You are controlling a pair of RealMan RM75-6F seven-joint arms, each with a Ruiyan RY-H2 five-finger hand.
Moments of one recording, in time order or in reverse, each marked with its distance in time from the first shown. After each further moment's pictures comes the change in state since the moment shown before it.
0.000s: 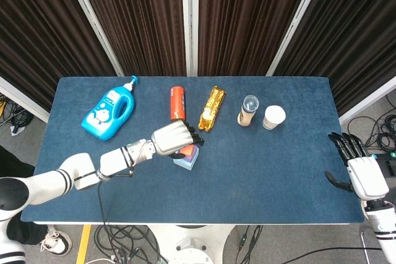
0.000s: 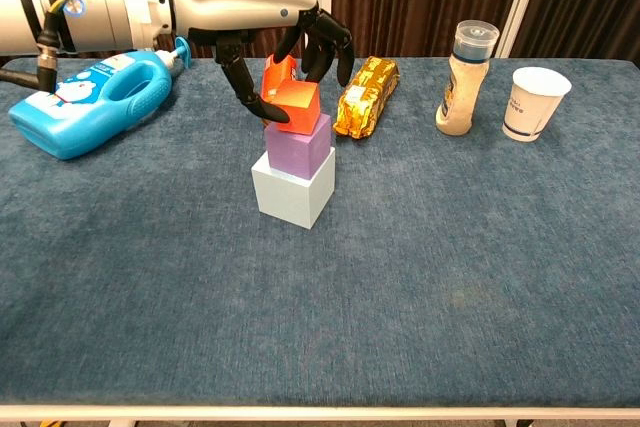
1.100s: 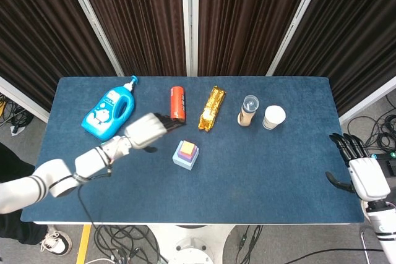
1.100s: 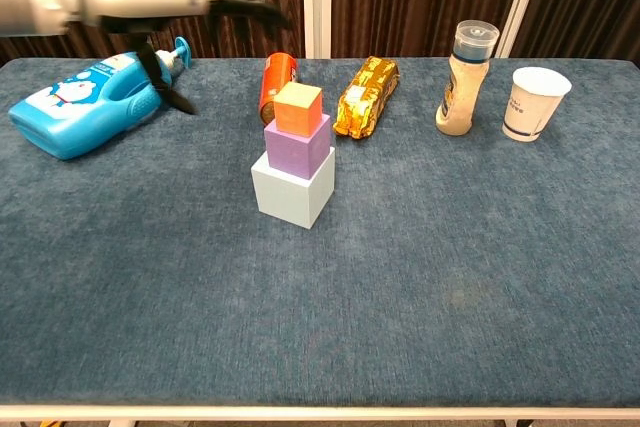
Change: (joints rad) left arm 0.116 0.175 0.038 -0.151 -0.176 -0.051 0.191; right arm -0.006 0.014 -0.004 -0.015 0.003 0.004 0.015
